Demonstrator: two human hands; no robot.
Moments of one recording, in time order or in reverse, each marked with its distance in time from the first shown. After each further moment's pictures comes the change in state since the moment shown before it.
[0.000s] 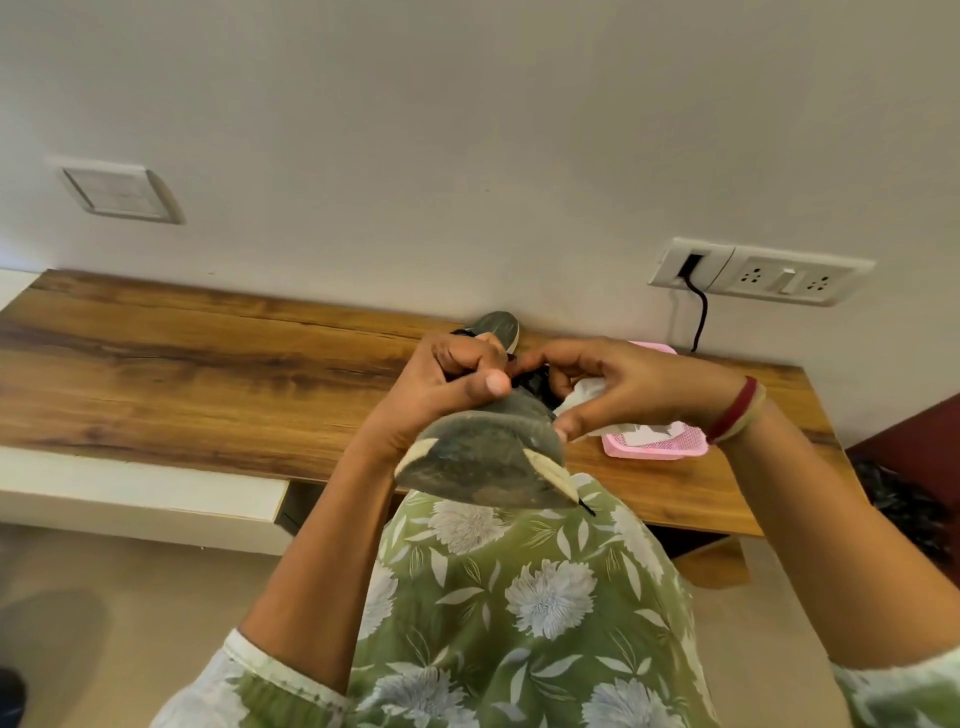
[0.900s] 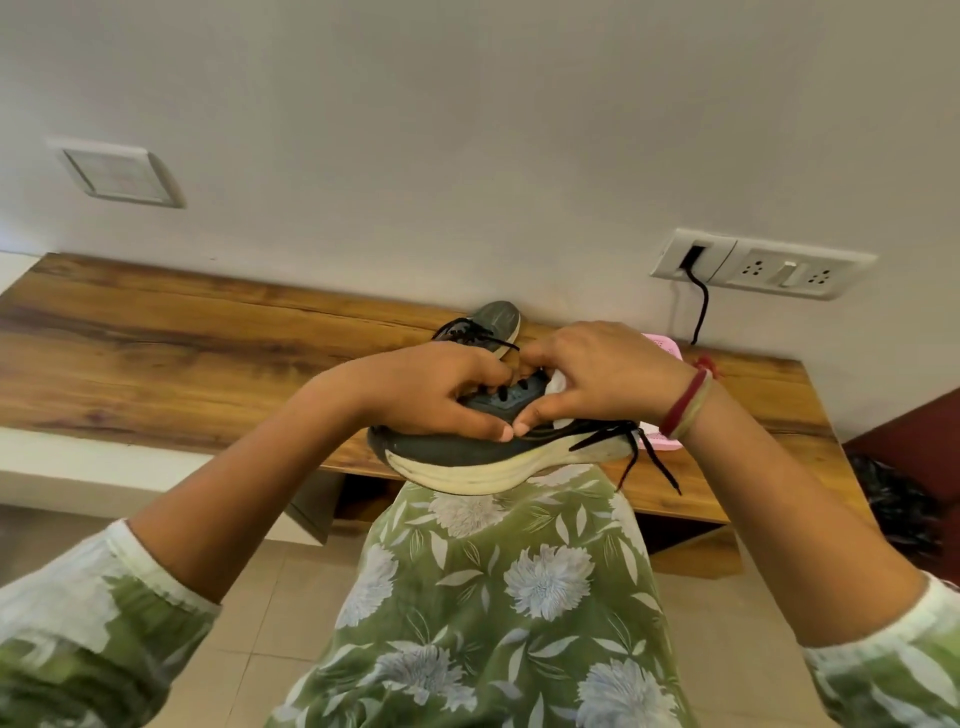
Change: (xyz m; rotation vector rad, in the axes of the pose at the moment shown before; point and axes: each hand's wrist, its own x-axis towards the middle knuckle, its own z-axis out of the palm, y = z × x) left_hand 0.009 0.029 -0.020 1.038 -0.595 -0.195; right_hand 0.020 -0.006 0.013 -0.834 0.152 0.079
